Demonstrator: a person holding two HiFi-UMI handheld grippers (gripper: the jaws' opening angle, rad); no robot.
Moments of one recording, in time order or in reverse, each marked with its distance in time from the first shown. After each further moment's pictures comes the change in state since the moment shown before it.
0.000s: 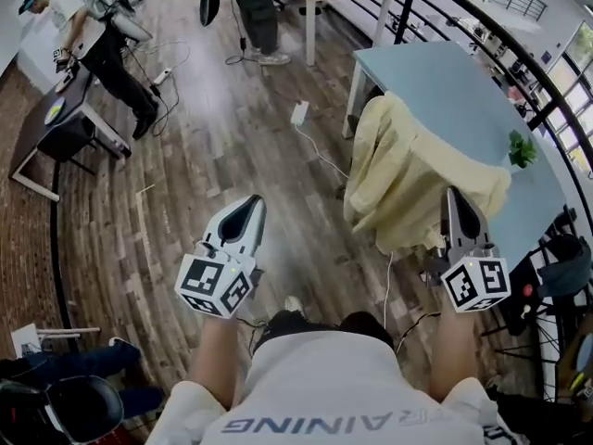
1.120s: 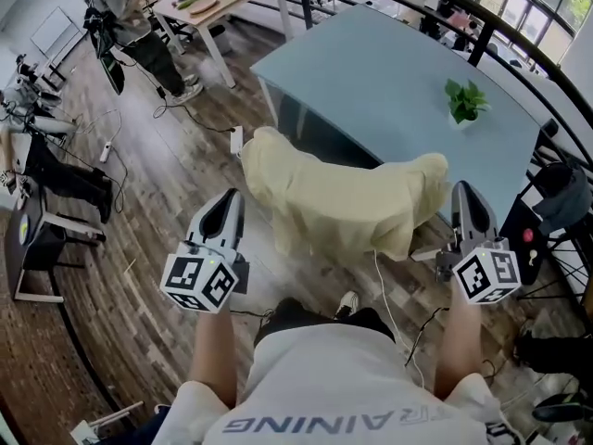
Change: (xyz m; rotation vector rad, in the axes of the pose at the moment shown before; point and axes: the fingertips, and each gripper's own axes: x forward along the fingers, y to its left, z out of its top) left arm 0.255 -0.110 0.013 0.031 0.070 -0.225; right arm -0.057 -0.265 -0.013 0.123 -0.033 -0.388
